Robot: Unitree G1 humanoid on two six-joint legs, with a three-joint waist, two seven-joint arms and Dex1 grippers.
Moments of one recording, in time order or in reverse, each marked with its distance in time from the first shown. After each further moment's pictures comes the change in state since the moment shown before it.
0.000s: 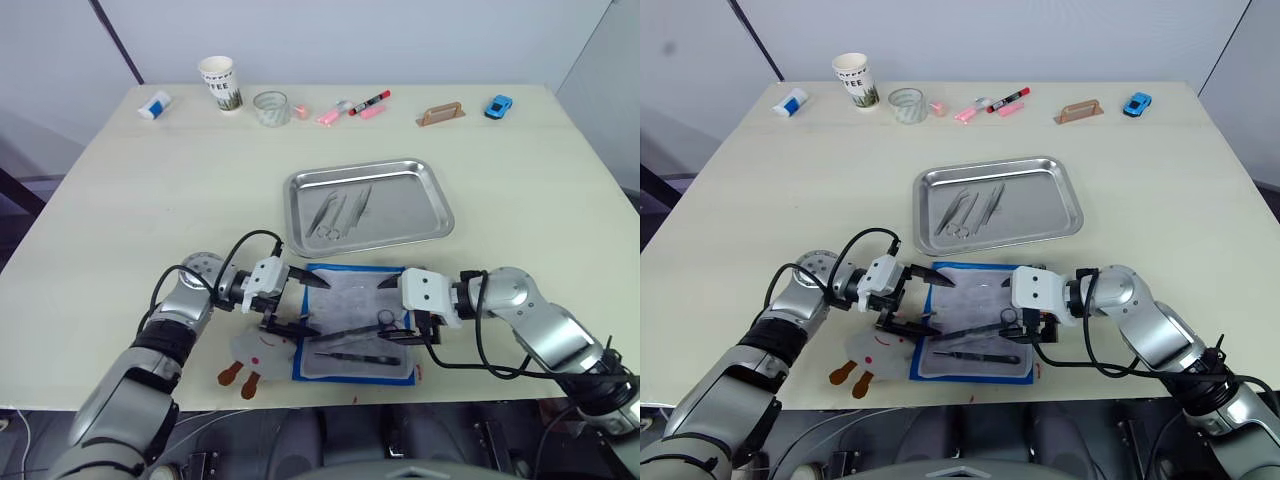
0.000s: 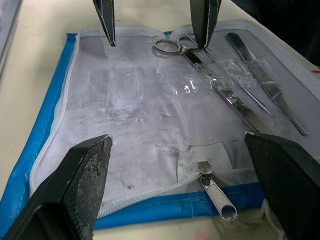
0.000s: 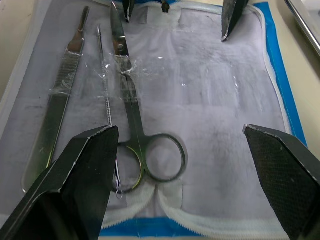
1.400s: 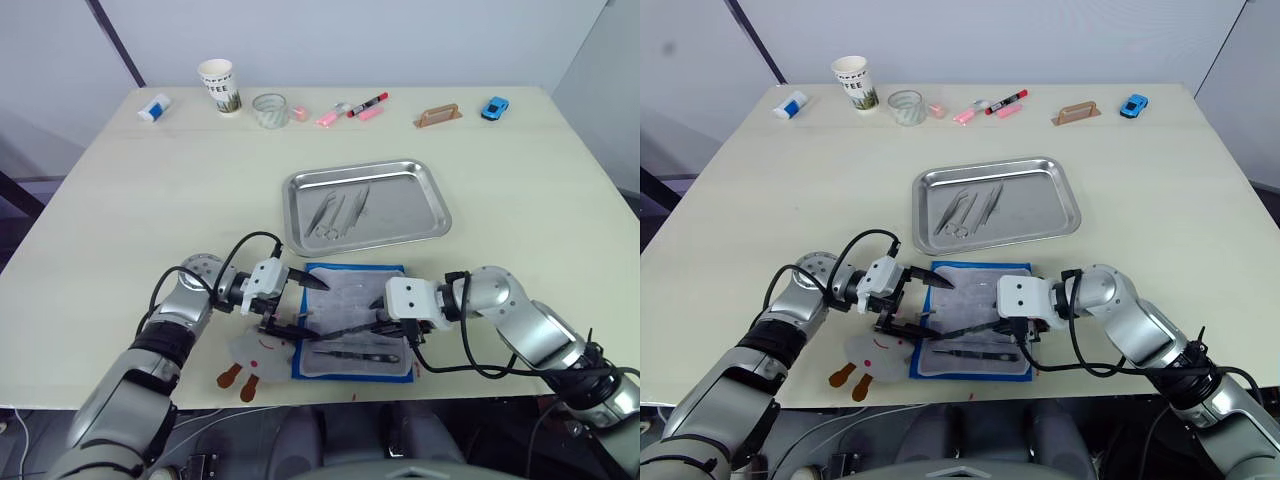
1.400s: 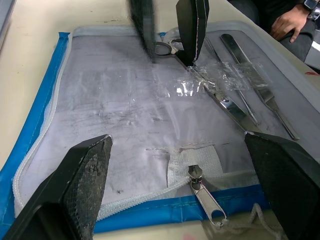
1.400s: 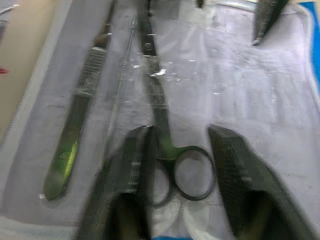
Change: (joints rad) left arm 0.007 0.003 0.001 -0.003 0.001 0.007 0.000; right arm -0.027 0.020 0.064 -0.001 -0.060 0.046 0.083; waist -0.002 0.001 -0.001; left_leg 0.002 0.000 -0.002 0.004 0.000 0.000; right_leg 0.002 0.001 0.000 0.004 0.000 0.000
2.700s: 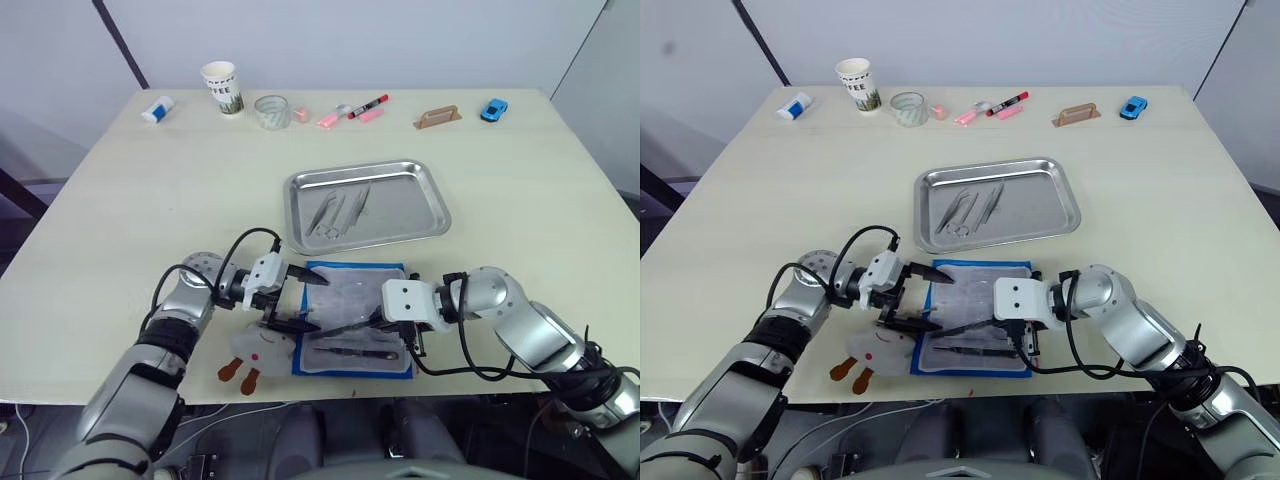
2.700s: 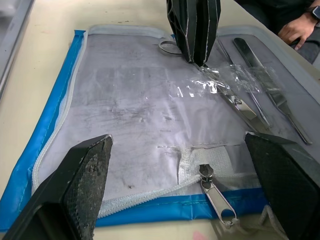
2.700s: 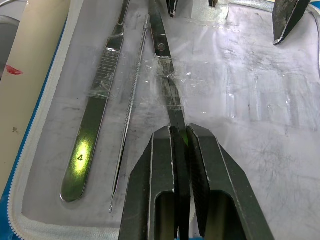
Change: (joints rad) left arm -0.031 -0.035 0.038 0.073 0.009 0.008 -0.002; right arm -0.012 0.001 0.009 -0.042 -0.023 0.067 -0.006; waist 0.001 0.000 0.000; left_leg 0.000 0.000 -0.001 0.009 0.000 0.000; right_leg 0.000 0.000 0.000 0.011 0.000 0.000
